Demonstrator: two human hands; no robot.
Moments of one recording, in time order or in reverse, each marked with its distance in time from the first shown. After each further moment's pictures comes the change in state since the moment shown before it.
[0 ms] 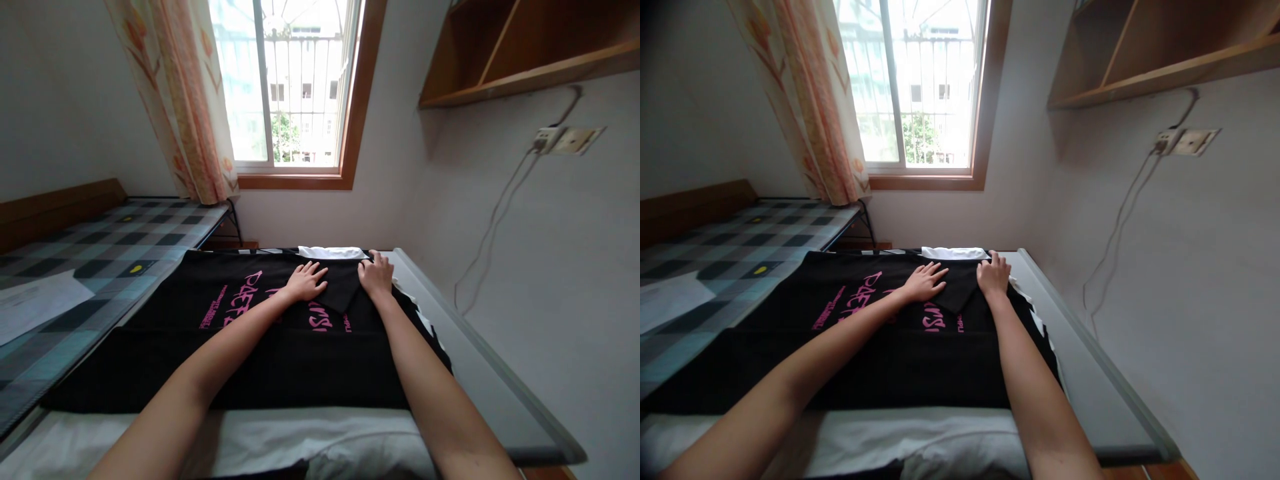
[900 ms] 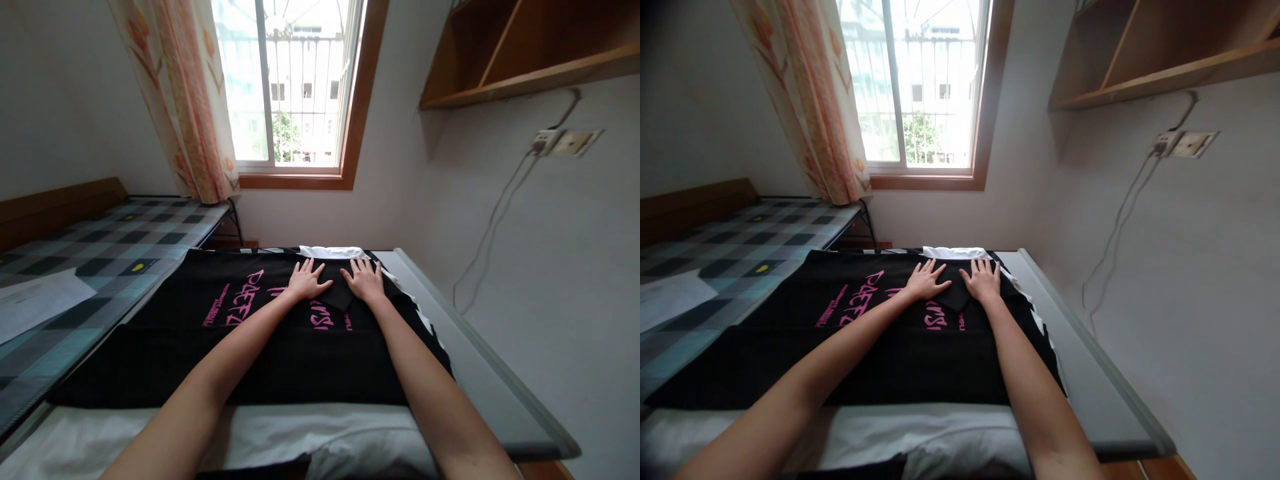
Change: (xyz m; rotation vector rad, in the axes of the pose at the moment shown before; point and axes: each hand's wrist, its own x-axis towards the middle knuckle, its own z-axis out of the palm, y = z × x) left_hand 0.002 0.009 0.001 0.219 -0.046 -0.162; right_hand -0.009 -0.018 0.011 -0.173 -0.398 -0.025
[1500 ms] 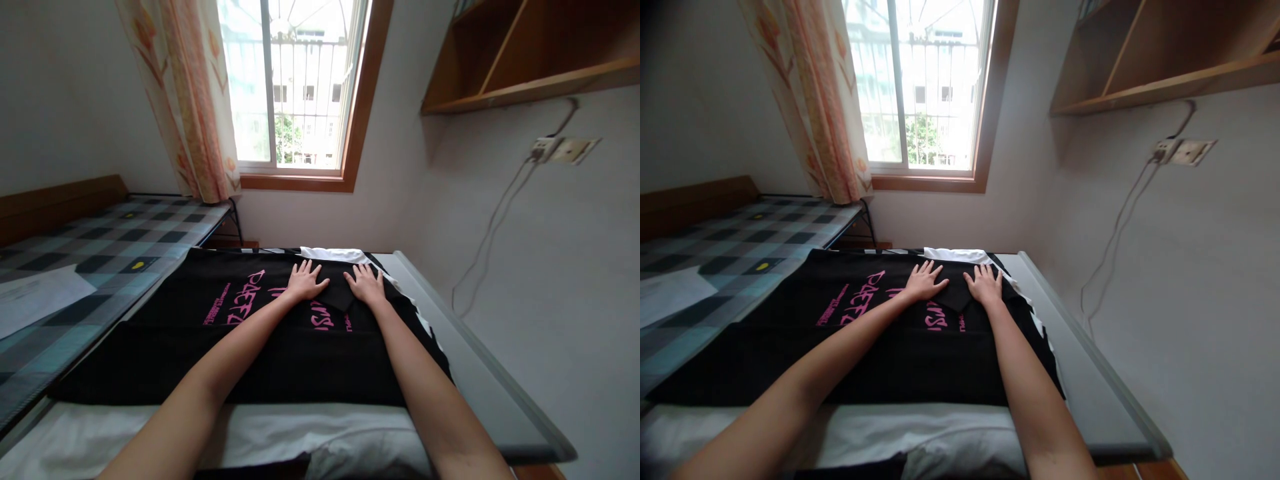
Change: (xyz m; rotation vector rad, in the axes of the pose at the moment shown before) left_hand -0.002 0.000 -0.002 -0.062 0.044 -0.076; right_hand 0.000 0.004 0.002 0.063 -0.089 0.045
